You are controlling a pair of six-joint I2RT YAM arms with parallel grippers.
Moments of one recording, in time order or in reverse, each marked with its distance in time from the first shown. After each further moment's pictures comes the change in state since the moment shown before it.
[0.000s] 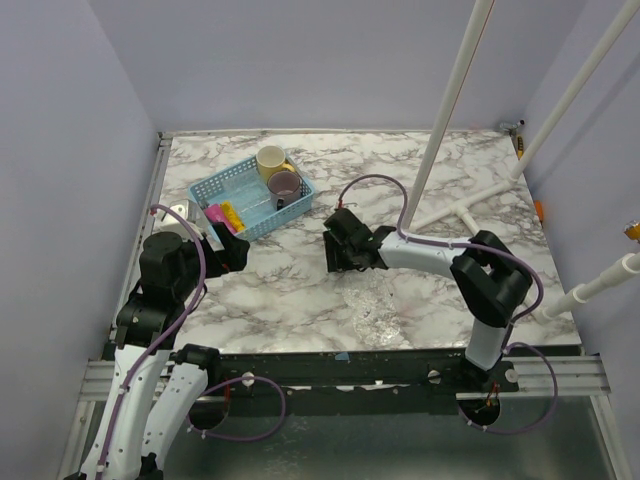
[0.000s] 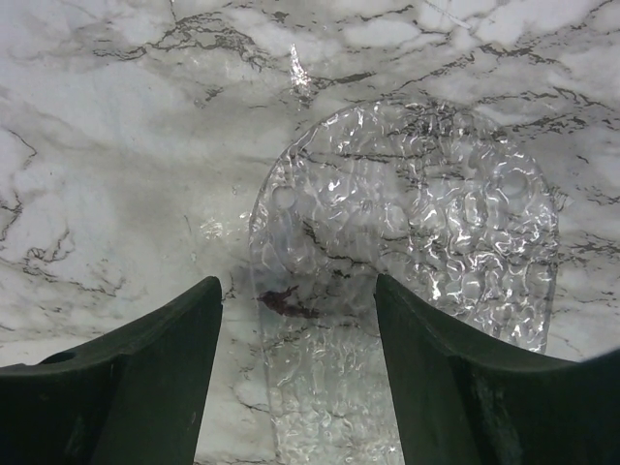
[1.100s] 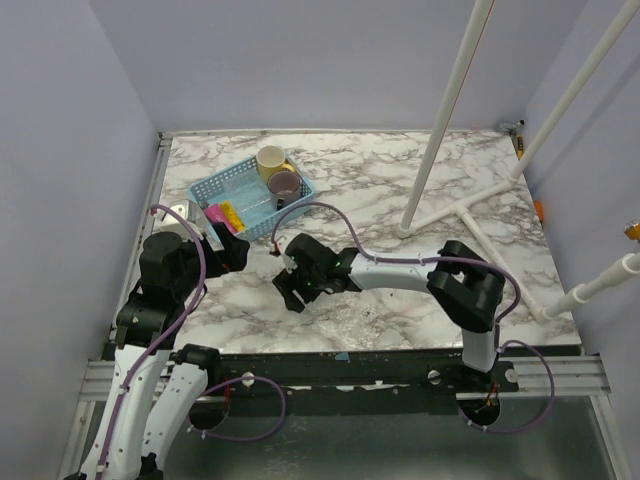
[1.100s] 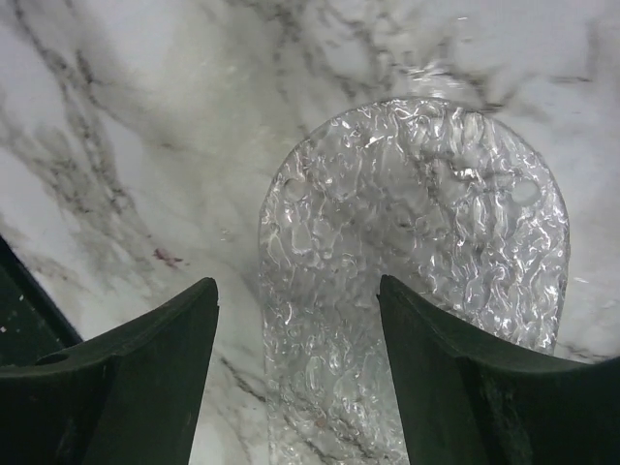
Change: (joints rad) left arm 0.000 0.000 0.000 0.000 0.000 0.002; right arm 0.207 0.100 0.099 0.097 -0.346 -0.370
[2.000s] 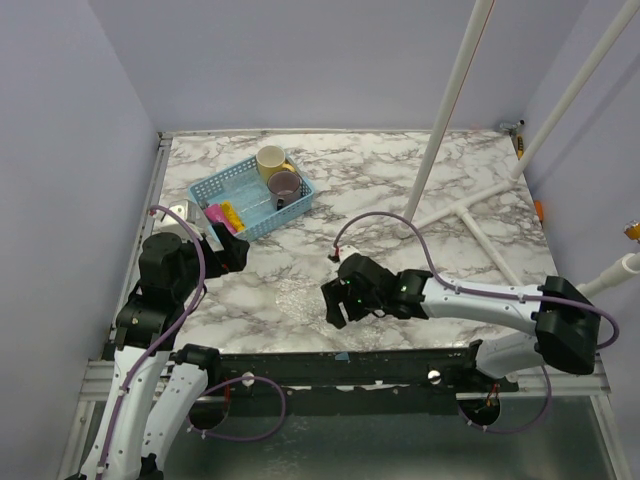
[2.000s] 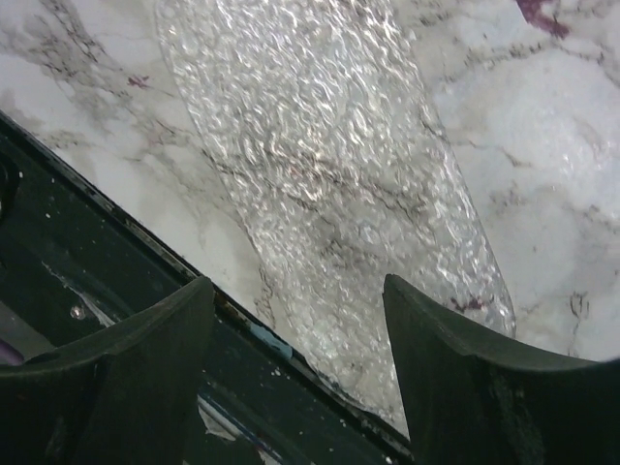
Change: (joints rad) left arm 0.000 -0.006 0.000 -0.001 0.000 0.000; right arm 0.067 -0.518 -0.380 -0.101 0.172 0.279
